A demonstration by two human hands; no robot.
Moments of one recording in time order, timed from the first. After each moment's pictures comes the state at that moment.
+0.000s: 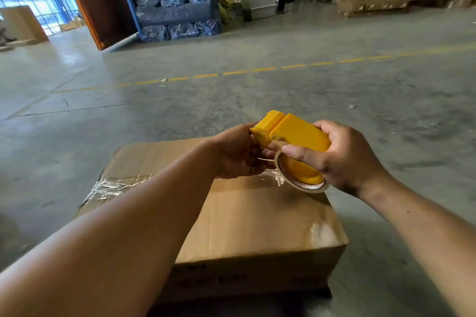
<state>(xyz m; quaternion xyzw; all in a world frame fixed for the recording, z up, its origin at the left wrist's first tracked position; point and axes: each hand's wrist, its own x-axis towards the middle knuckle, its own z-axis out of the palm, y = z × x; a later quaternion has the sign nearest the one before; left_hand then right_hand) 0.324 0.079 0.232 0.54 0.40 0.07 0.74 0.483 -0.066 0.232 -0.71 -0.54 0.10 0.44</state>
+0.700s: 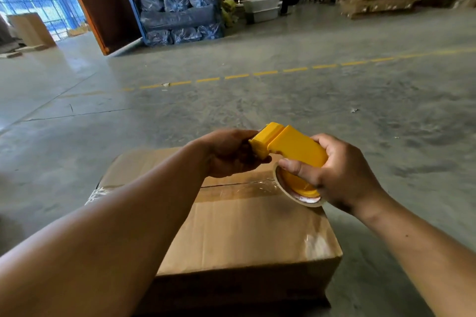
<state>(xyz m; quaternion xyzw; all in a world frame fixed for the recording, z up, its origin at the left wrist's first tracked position) 0.329 0.087 0.240 0.49 0.40 0.11 0.76 0.490 -0.075 0.223 -0.71 -0.53 0.12 0.45</state>
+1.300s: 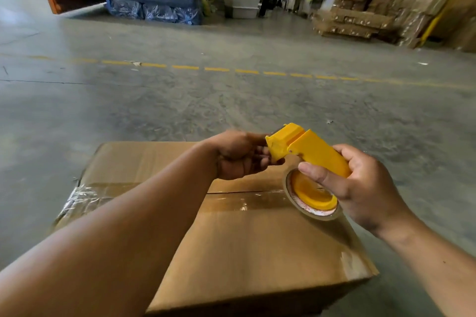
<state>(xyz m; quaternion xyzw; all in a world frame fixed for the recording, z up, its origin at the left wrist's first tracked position) 0.303 0.121 0.228 0.48 0.26 0.10 0.83 0.440 -0.064 0.244 -0.74 -0.48 0.12 0.44</state>
